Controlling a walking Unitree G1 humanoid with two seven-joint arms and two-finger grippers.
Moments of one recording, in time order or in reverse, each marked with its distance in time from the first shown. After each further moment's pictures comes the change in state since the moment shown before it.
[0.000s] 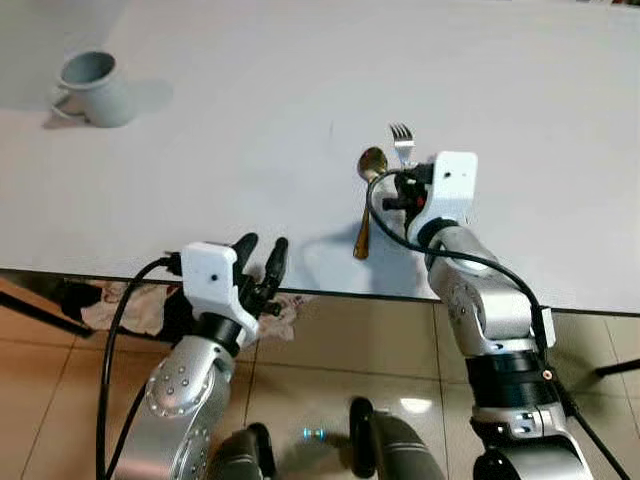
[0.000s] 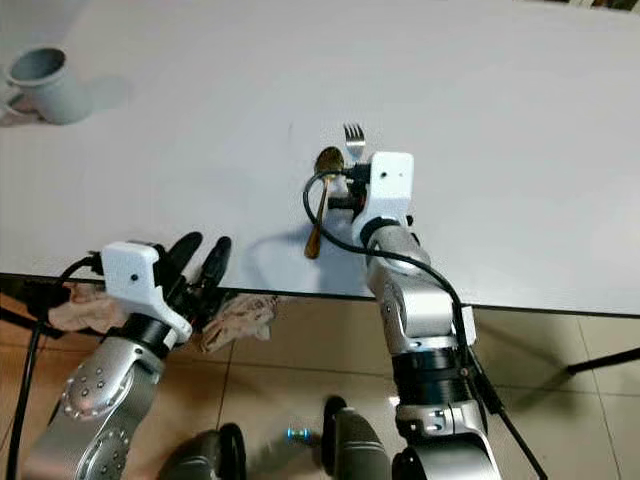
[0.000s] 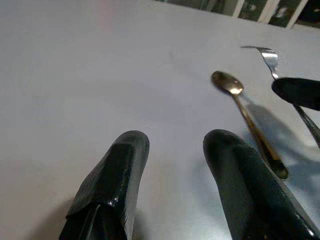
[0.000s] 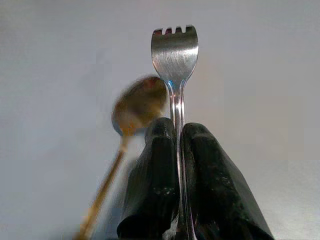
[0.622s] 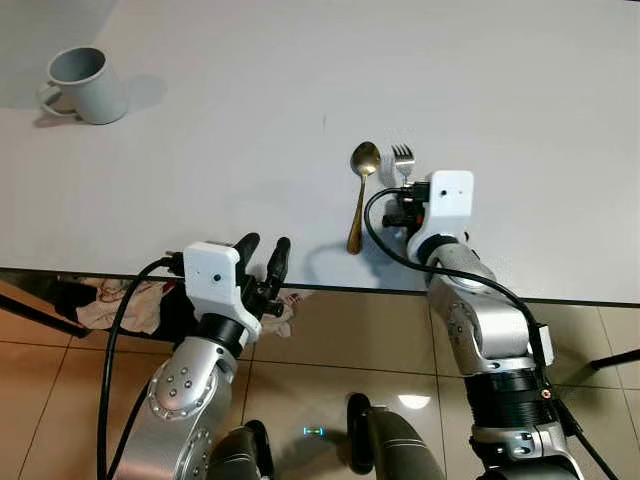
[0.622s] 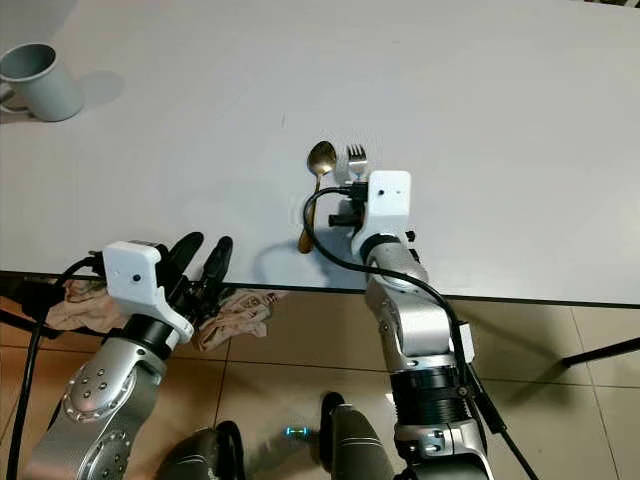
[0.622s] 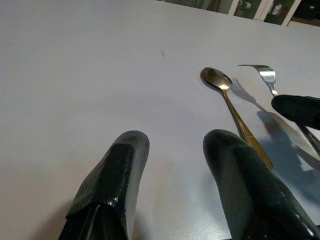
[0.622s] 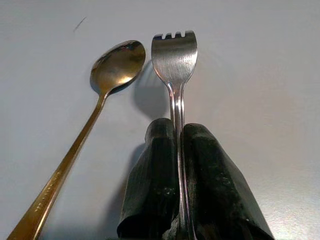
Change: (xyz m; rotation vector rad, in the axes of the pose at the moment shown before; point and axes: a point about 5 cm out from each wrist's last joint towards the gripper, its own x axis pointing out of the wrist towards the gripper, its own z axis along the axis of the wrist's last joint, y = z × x) left arm -0.001 -0.005 0.002 0.007 -0.002 -0.002; right arm -0.008 0.008 -0.013 -0.011 0.020 -0.007
